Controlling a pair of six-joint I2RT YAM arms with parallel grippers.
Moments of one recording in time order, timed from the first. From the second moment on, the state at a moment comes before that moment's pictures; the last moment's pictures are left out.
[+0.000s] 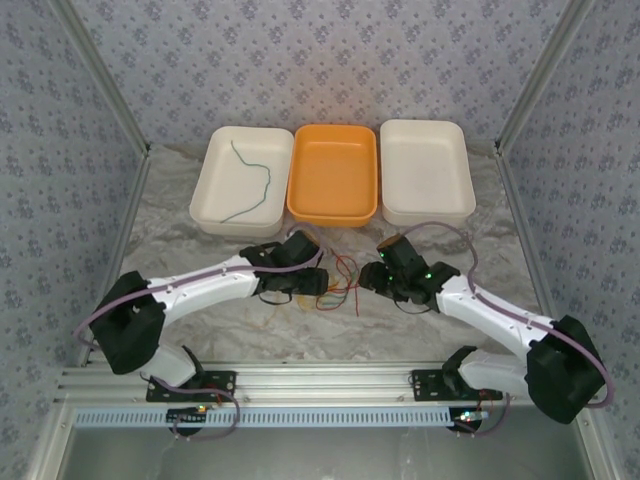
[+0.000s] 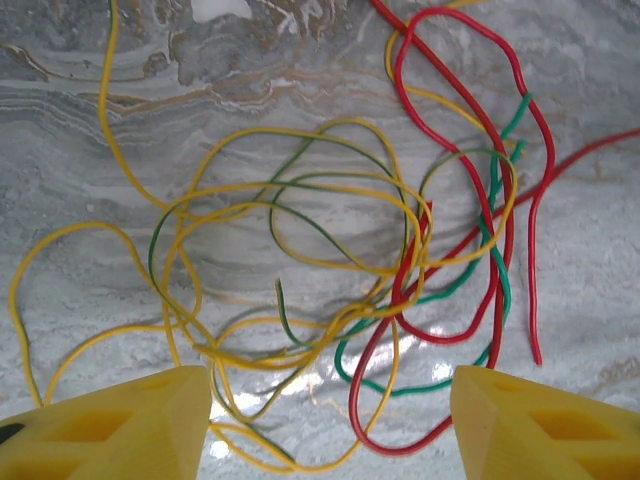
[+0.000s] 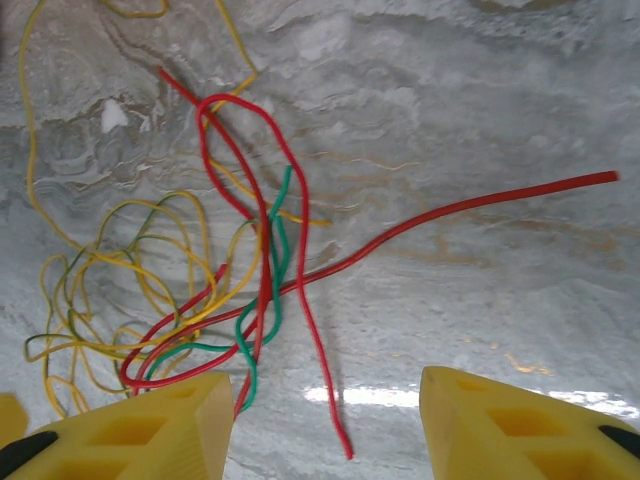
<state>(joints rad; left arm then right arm) -0.93 1.50 0.97 -0.53 -0.05 -0.75 0.67 1.16 0.66 -0.46 -0.02 0.91</state>
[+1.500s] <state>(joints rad) -1.06 1.77 1.03 -0.36 -0.21 -0.73 0.73 1.47 0.68 -0.36 0.09 0.88</state>
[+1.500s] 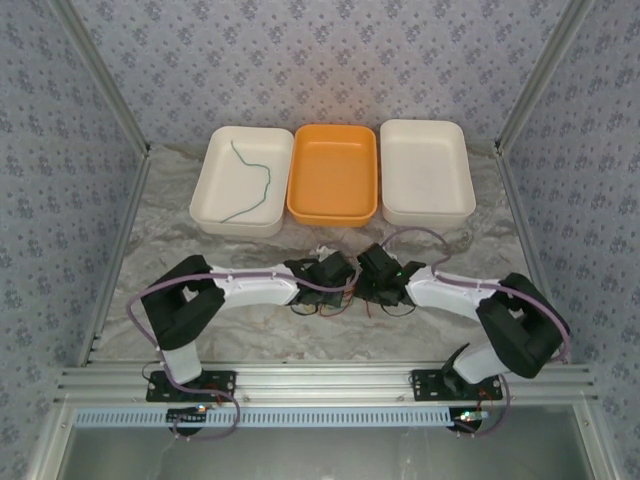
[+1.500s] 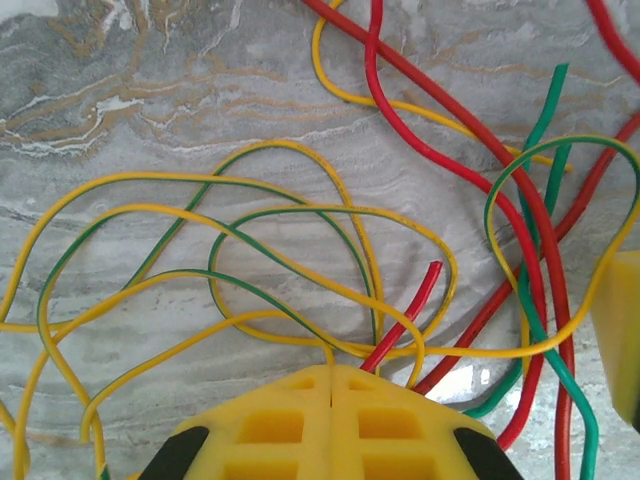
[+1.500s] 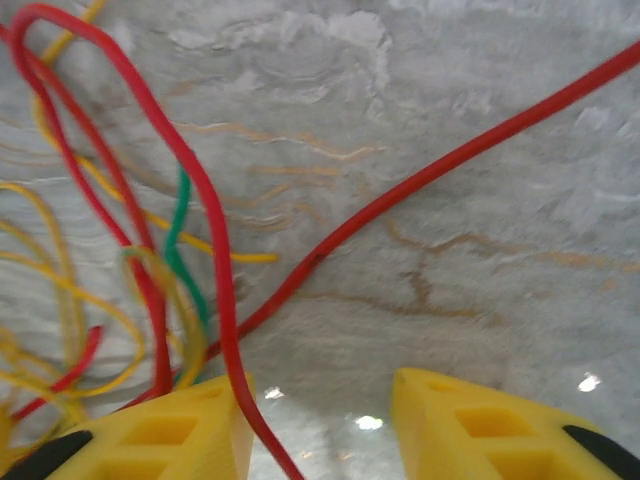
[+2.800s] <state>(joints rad) -0.90 1.68 0.92 -0.33 -0.30 -0.75 0.33 1.00 1.04 -0.85 0.26 0.58</state>
